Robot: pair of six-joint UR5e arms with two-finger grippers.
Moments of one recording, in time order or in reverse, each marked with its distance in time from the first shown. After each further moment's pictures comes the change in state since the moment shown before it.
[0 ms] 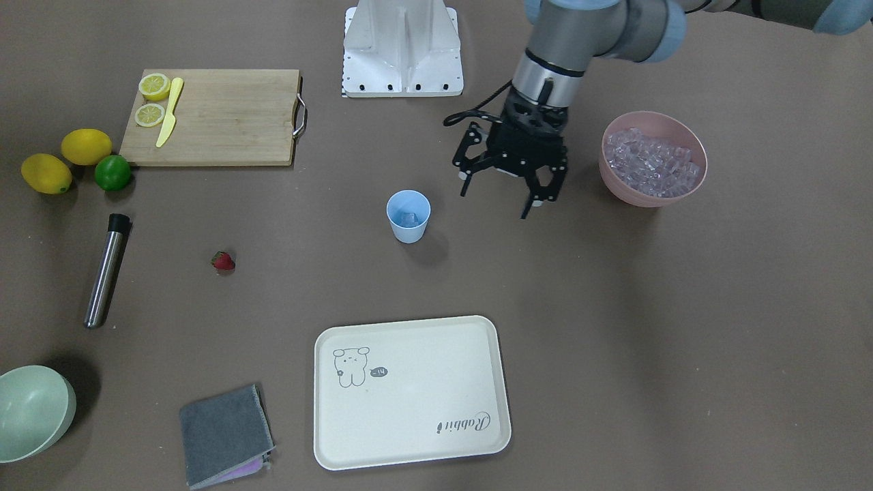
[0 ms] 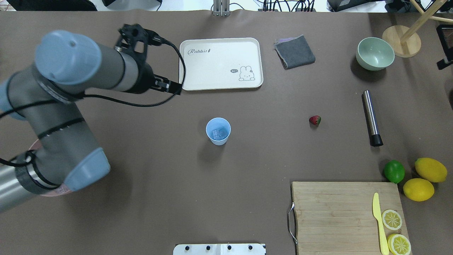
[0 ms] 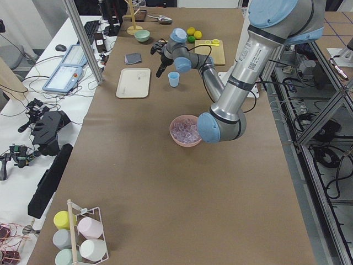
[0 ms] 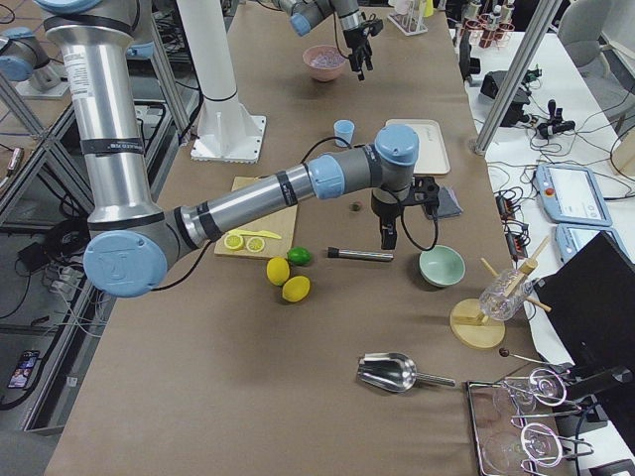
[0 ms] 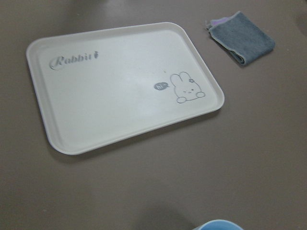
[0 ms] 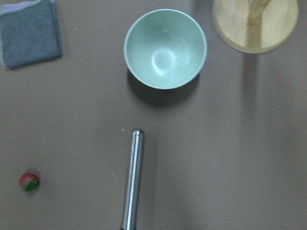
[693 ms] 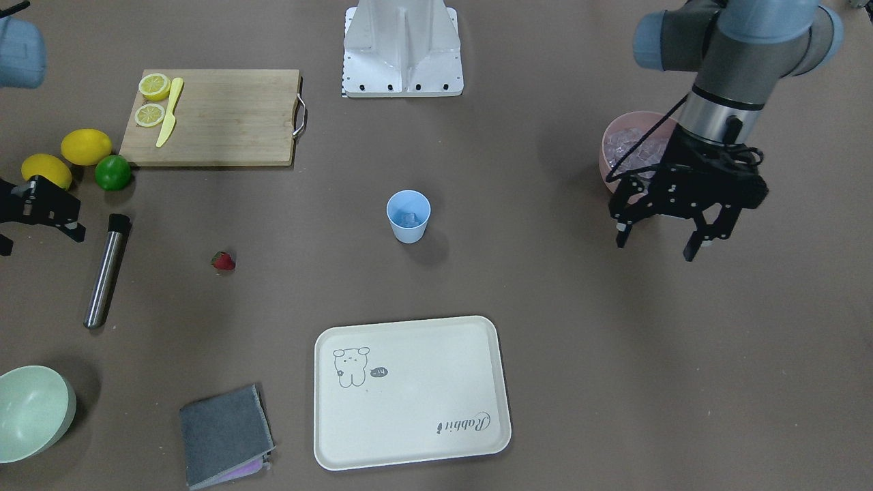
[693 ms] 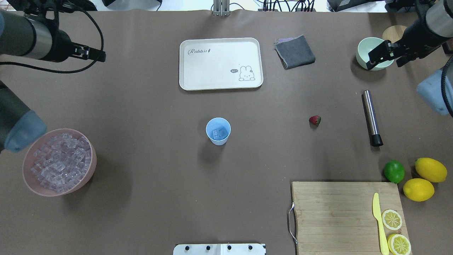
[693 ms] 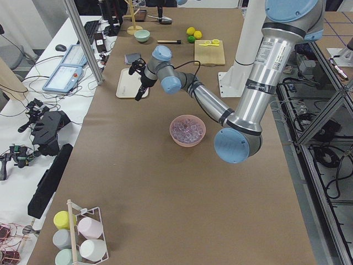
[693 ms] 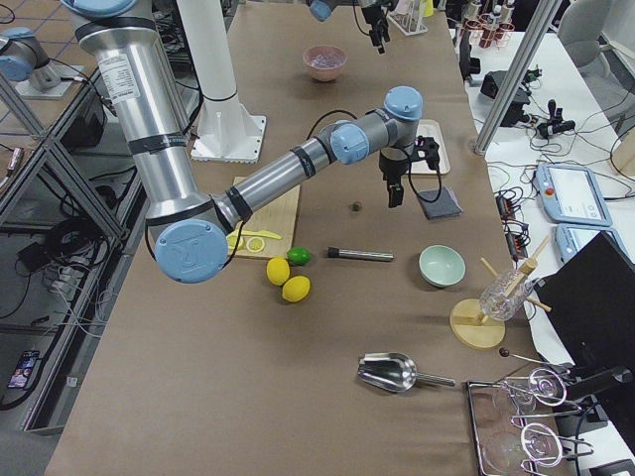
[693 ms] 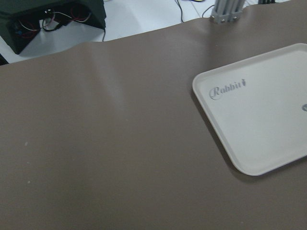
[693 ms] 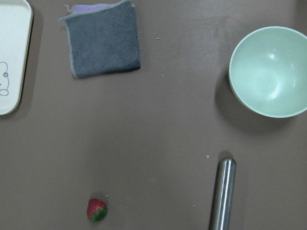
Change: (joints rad) left arm -0.250 0.209 0.061 -0.147 -0.071 0.070; right arm -0.242 0.144 -0.014 0.092 -0.142 0.257
